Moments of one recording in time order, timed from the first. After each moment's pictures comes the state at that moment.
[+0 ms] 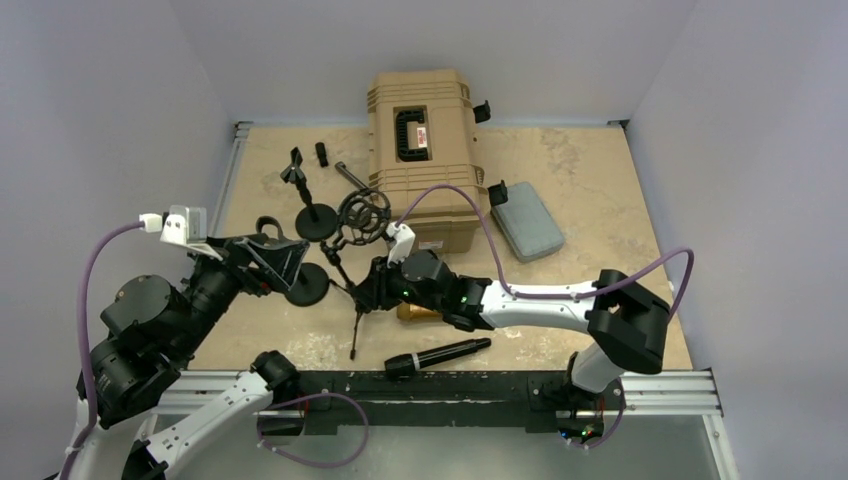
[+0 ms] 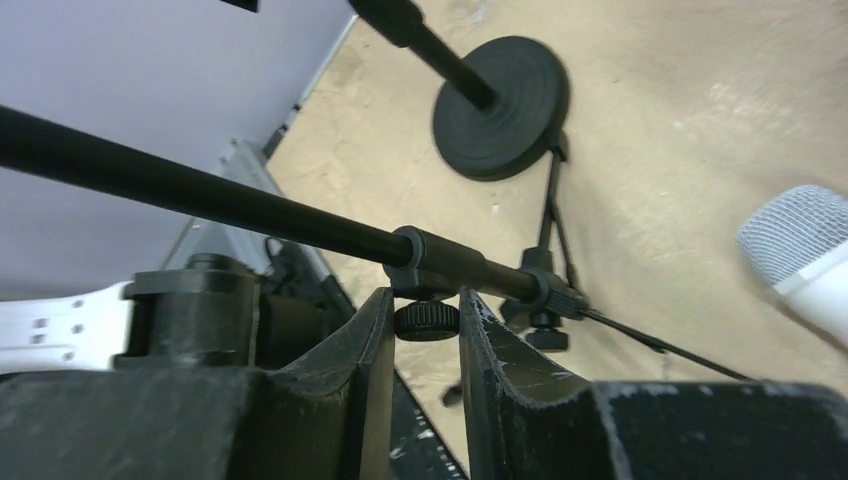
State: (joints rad) left arm -0.70 0.47 1.23 -0.81 -0.29 -0.45; right arm 1.16 1.58 0.93 0.33 0.06 0.73
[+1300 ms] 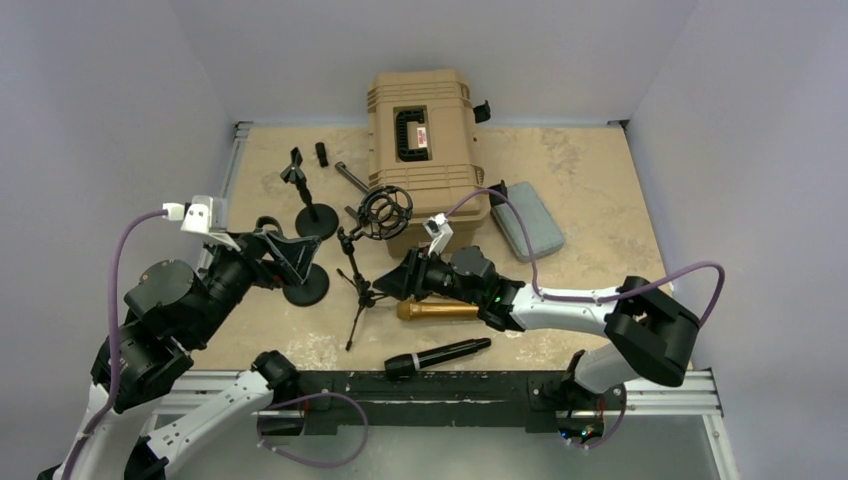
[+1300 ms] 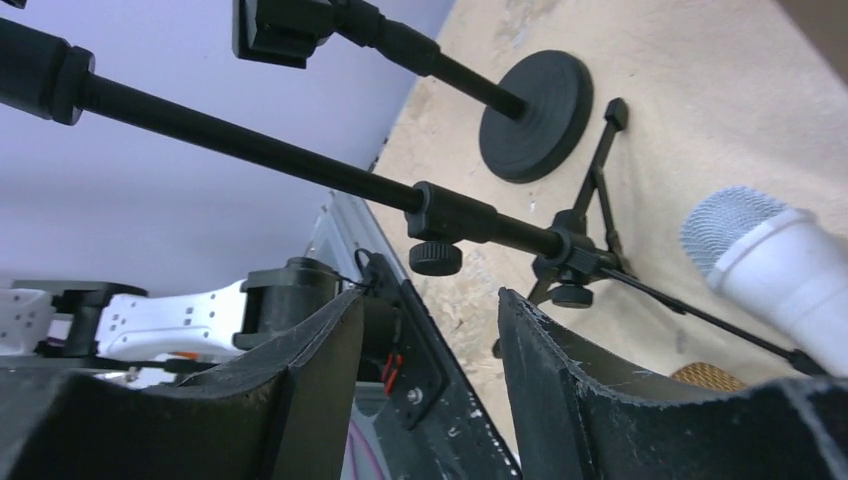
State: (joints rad) left arm -0.70 0.53 1.21 -0.80 -0.29 -0.45; right arm 1.01 1.43 0.65 0.62 -0.11 0.90
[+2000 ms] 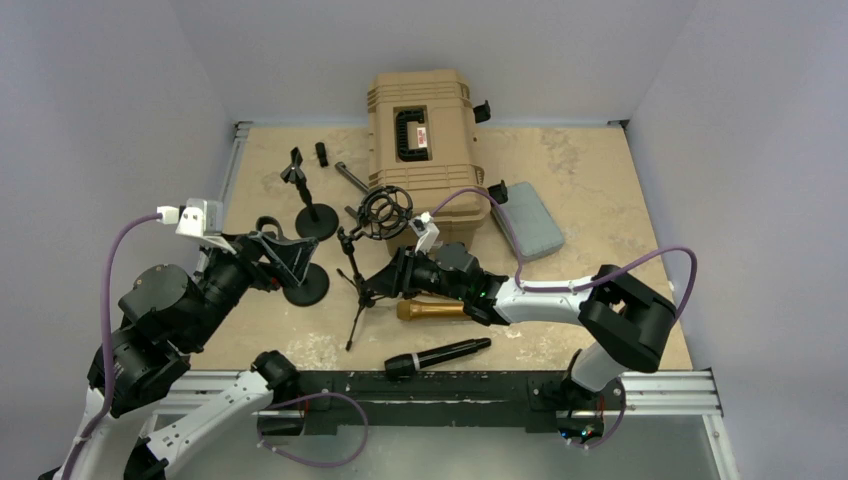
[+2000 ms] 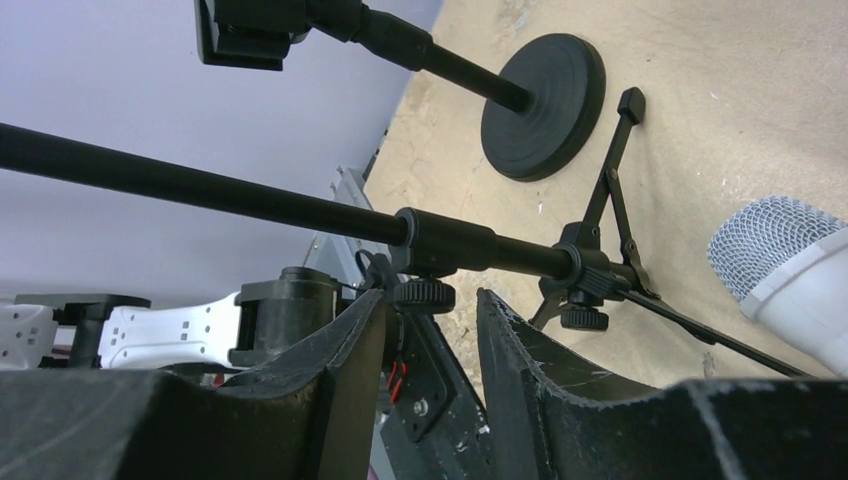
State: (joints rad) left arm -0.70 0.51 1.21 -0.80 -0.29 -0.45; right arm 1.02 1.57 0.73 0.65 -0.15 0.95
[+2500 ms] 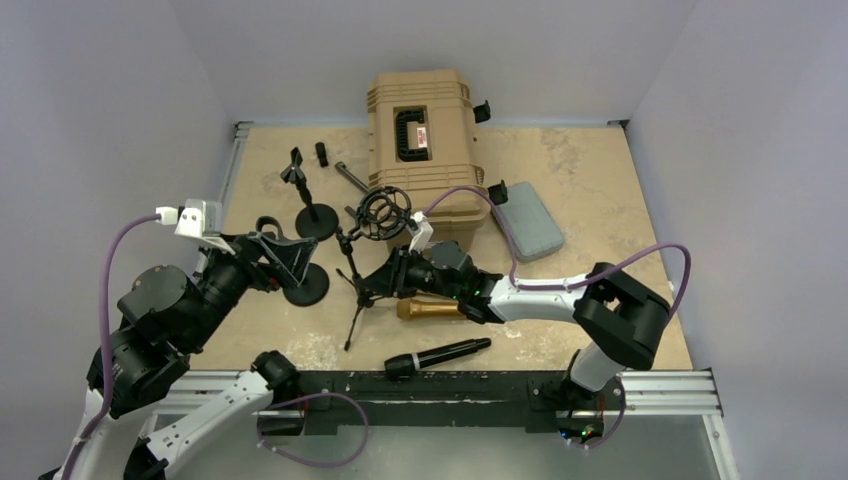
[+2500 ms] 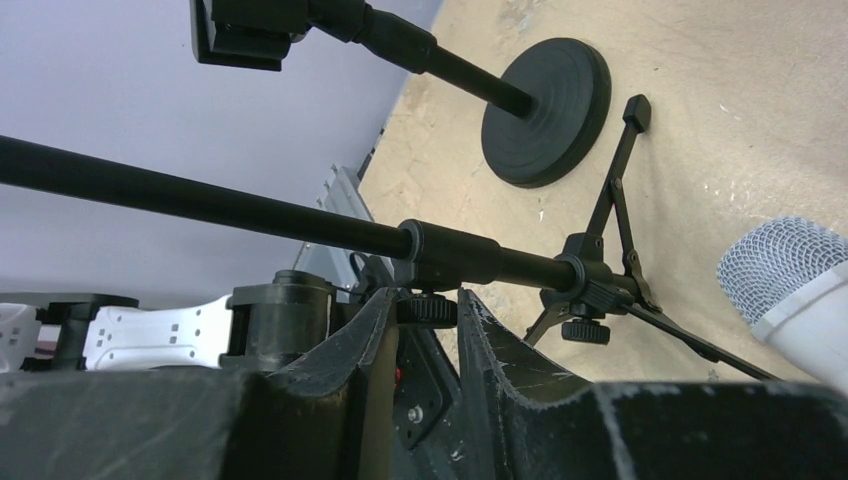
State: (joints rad) left arm -0.70 0.51 1.21 -0.80 -0.29 -0.45; right arm 1.03 1.60 0.77 0.64 -0.15 0.93
